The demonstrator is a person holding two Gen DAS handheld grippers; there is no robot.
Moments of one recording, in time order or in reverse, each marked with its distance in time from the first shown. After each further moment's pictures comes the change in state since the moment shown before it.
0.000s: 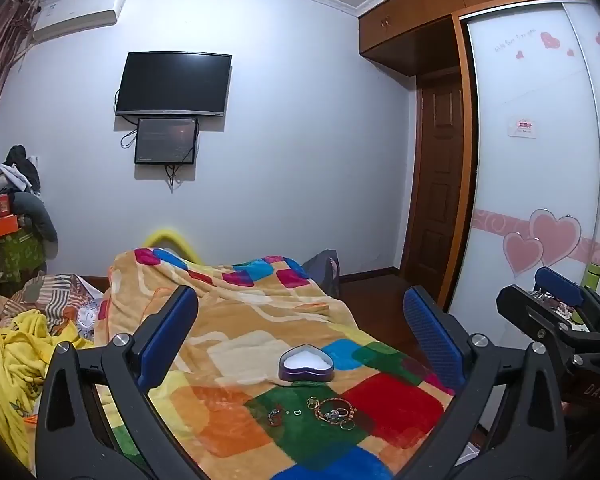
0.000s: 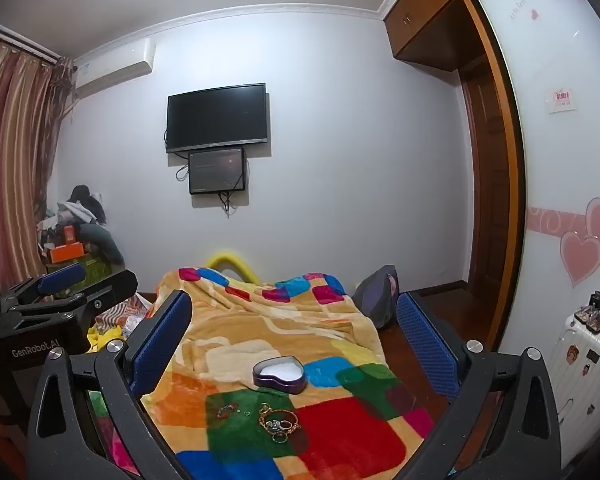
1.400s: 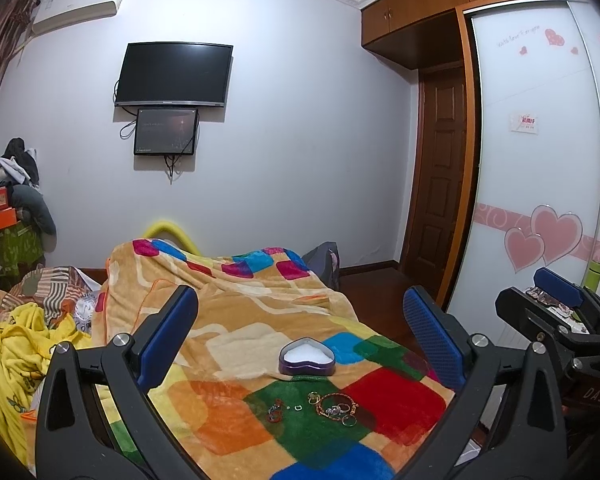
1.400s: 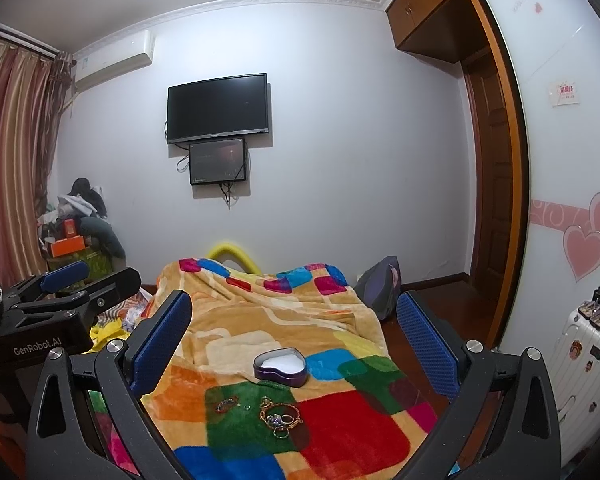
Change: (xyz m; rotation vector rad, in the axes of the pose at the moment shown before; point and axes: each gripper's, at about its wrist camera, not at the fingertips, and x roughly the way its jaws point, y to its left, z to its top) left arm 0.011 0.004 -0.004 -0.011 0.023 -0.002; right arm 0.005 0.005 -0.005 -0.005 0.031 0.000
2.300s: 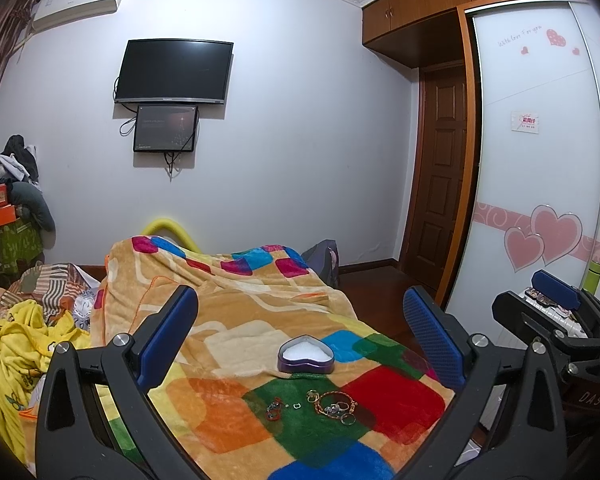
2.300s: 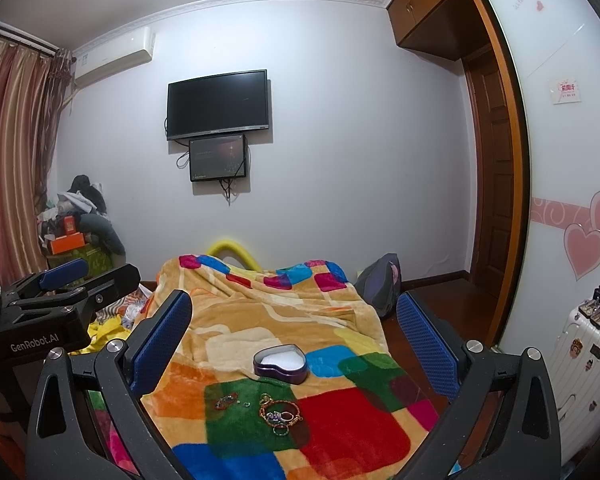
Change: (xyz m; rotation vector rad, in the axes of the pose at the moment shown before) left arm -0.001 0.002 -0.005 -0.003 0.007 -0.004; right arm 0.003 -0.002 0.000 0.000 0.013 0.001
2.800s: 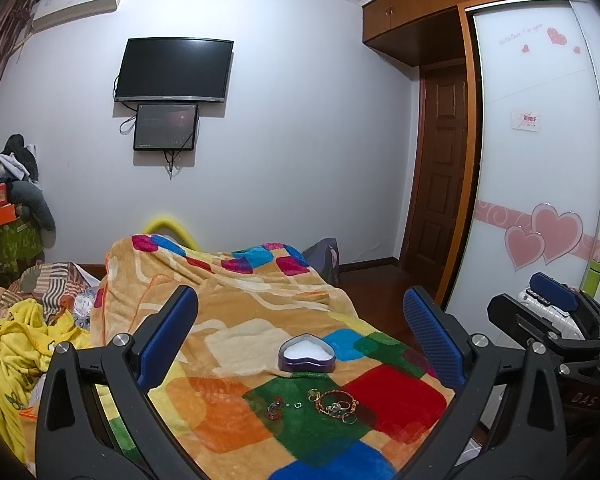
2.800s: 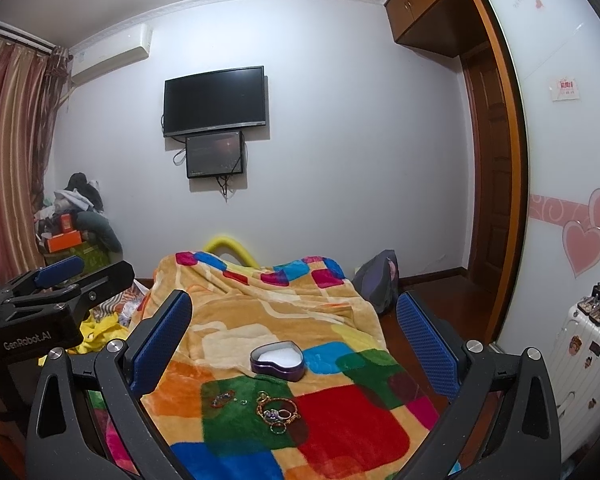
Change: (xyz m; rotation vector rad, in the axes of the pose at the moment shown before) left arm 0.004 0.000 0.000 -0.004 0.008 0.001; right arm 0.006 -0.003 -0.003 0.003 0.023 -0.013
